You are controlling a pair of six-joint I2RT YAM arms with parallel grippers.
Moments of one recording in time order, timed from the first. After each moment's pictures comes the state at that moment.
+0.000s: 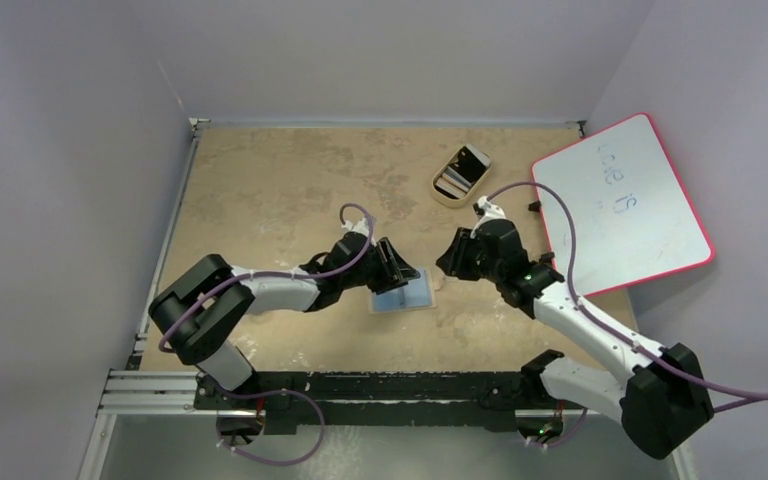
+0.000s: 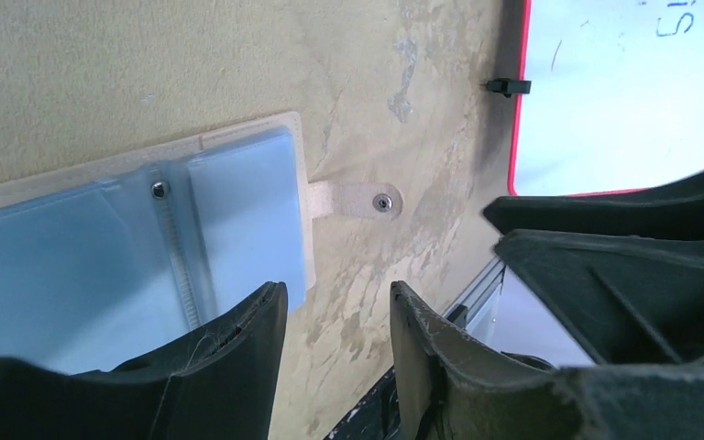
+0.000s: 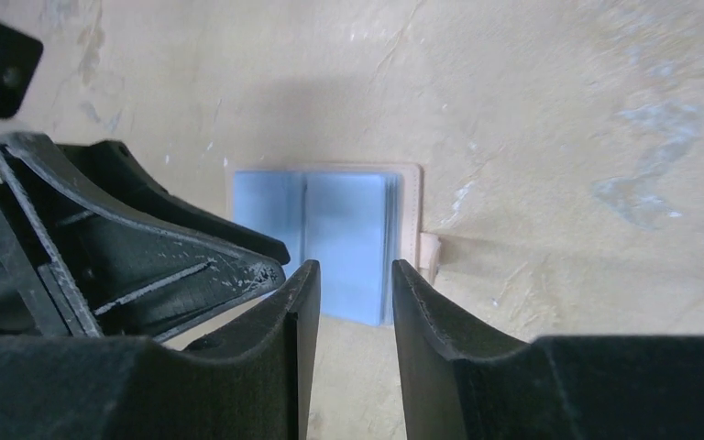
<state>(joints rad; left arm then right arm) -0.82 1.61 0.66 0.42 0.14 -1.19 0.53 1.07 0.59 -0.17 -0.04 0.63</state>
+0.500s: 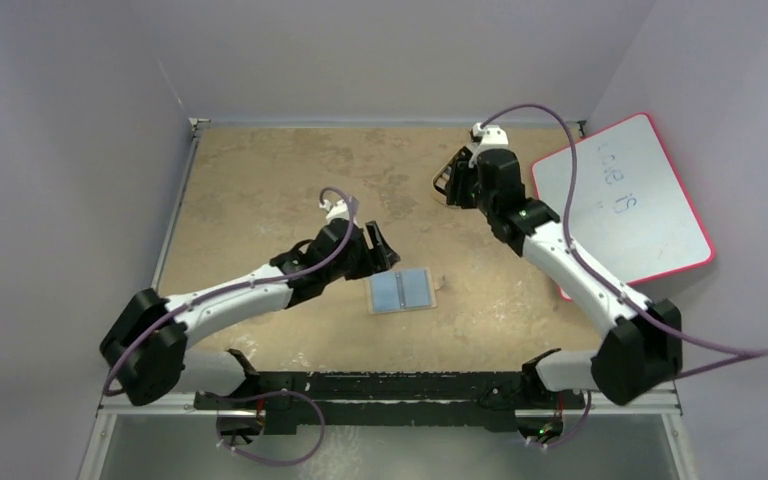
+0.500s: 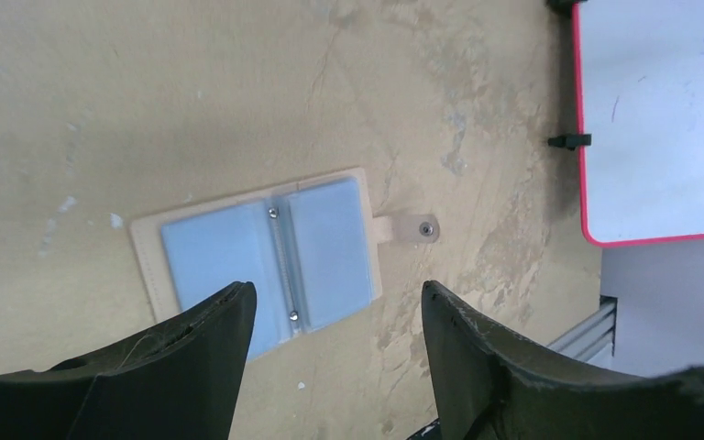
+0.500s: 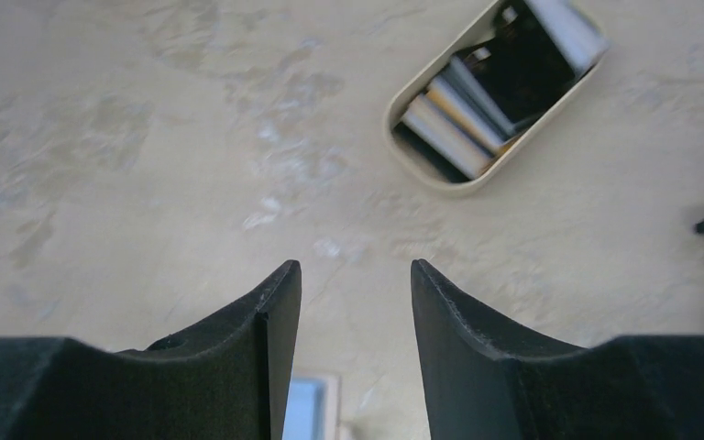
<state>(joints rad) -0.82 1.37 0.75 -0.01 -0.09 -0.98 0.47 1.27 1.06 -0.27 0.20 0.32</state>
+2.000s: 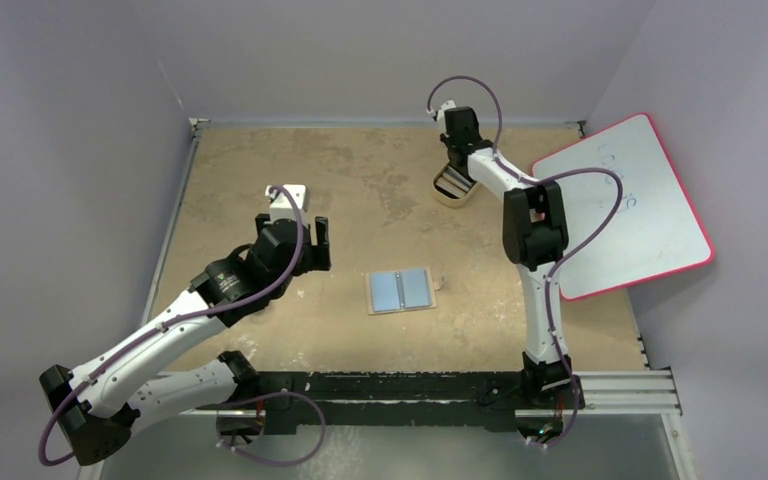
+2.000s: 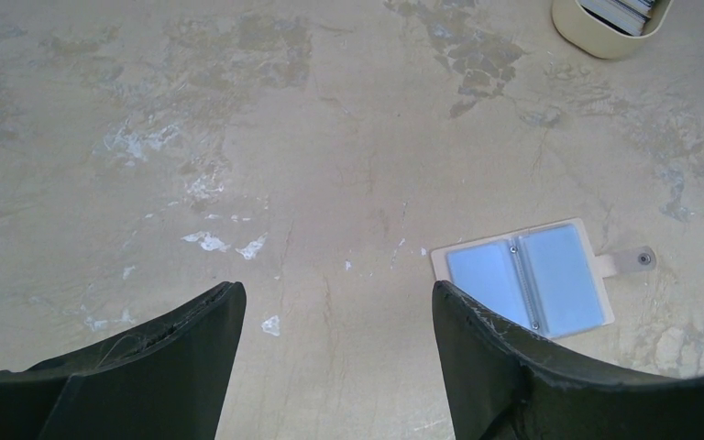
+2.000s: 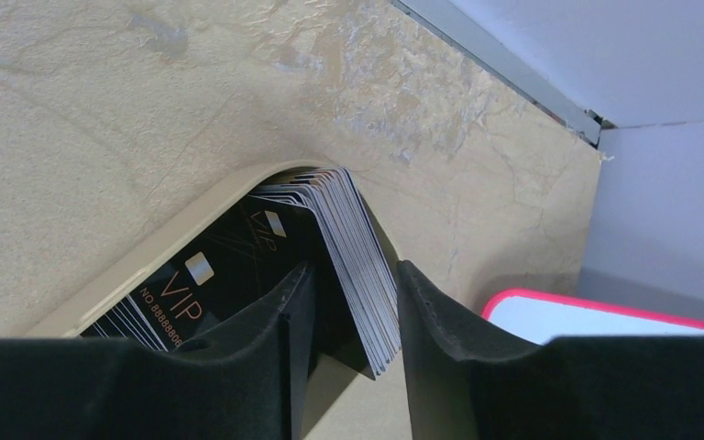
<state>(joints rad) -0.81 0.92 0.93 -0.62 -0.57 -0.47 0.27 2.34 1.91 -0.25 0.49 -0.47</state>
